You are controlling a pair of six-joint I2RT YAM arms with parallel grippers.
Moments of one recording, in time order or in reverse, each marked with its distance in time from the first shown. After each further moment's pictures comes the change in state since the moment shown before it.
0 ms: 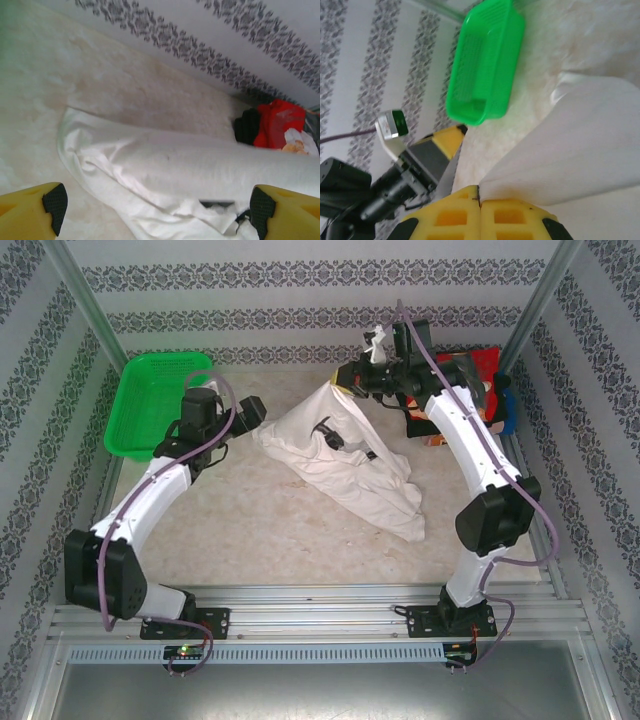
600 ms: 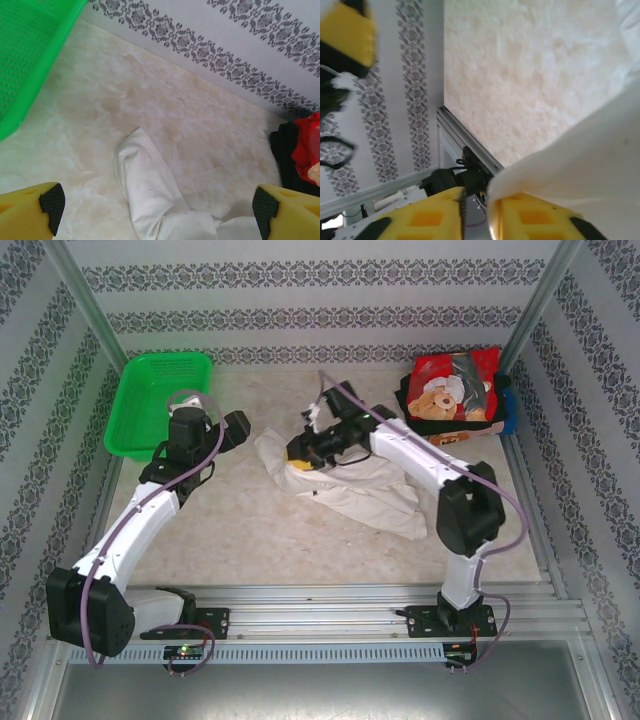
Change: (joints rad) left arm 0.000 -0.175 -0.137 -0.050 -0.156 0.027; right arm 0.271 0.096 -0.322 0.084 -0.100 0.051
